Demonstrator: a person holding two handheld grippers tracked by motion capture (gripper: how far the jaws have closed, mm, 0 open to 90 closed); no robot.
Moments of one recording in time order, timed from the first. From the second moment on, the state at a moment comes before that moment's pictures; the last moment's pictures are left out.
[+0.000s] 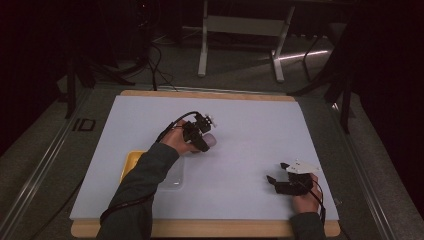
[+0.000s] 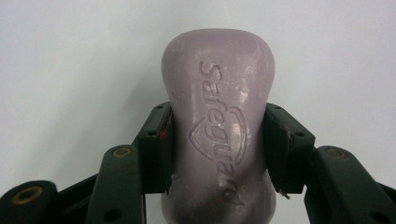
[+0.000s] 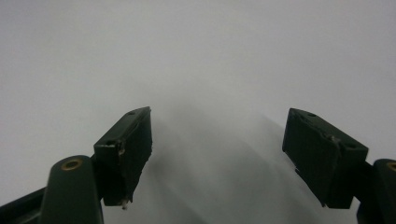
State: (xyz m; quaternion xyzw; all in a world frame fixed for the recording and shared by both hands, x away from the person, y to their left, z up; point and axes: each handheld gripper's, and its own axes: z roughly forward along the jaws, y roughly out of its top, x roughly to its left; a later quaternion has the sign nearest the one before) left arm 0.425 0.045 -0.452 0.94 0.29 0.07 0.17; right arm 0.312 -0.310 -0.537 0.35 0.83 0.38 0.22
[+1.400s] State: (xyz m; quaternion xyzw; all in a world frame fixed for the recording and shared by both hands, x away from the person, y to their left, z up) left arm 0.393 0.070 -0.428 0.92 0.33 0.09 0.18; right arm 0.311 -0.309 -0.538 0.35 0.83 0.38 0.22
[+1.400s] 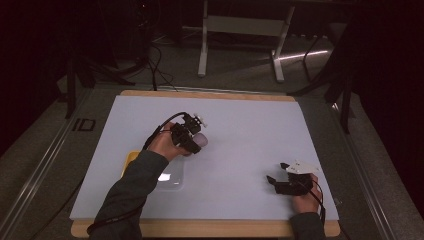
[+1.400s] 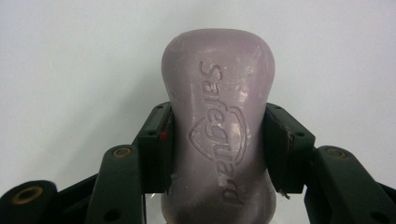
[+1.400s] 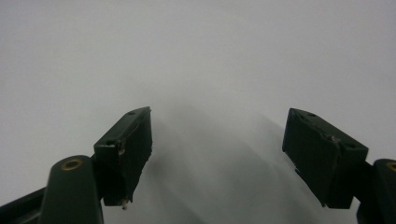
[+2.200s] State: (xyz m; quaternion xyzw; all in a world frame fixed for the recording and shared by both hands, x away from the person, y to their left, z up) left arm 0.381 0.085 -0.426 0.91 0.35 0.09 0.19; right arm 0.311 -0.309 -0.537 0.35 0.83 0.38 0.22
